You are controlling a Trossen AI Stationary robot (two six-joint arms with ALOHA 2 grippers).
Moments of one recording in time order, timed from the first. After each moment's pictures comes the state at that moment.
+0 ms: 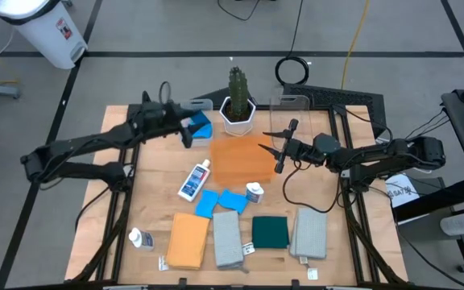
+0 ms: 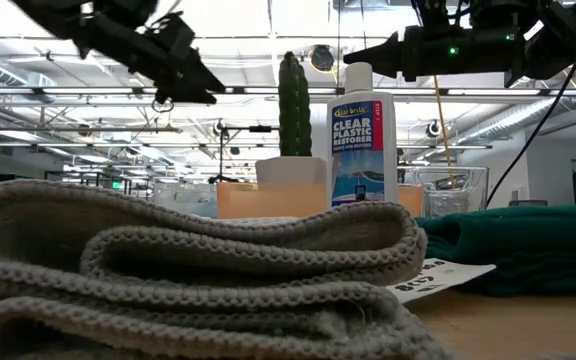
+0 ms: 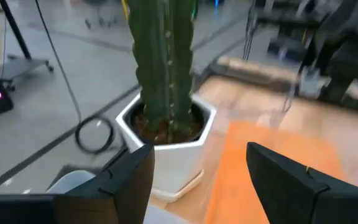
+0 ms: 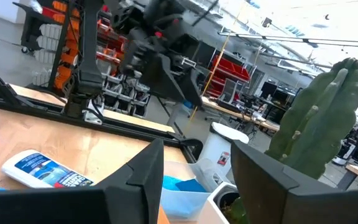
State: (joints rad) left arm 0.51 1.03 0.64 0.16 0.05 -0.02; right arm -0.16 1.19 0.44 0.89 0.13 -0.40
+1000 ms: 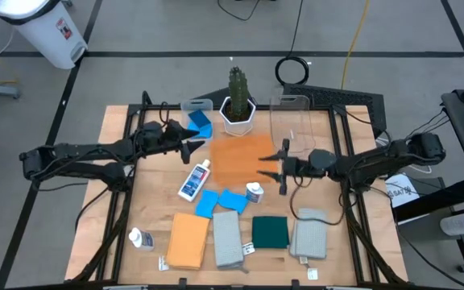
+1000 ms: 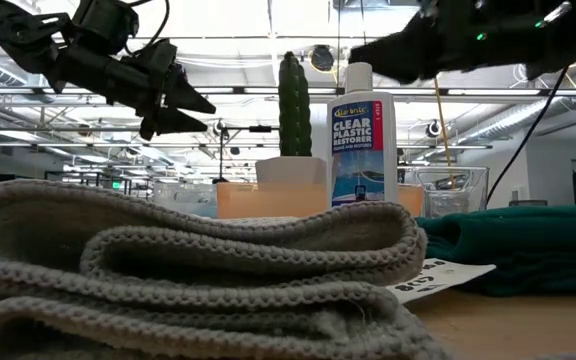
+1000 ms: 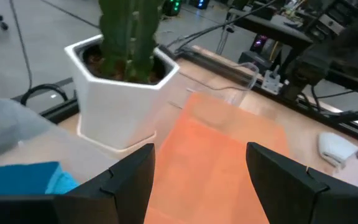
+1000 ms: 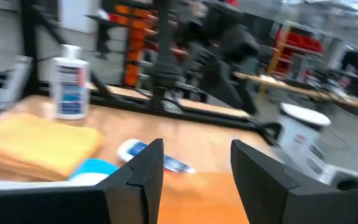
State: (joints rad) left arm 0.39 1.02 0.40 0.39 0.05 -0.27; right arm 0.08 1.19 0.44 0.75 0.14 -0.21
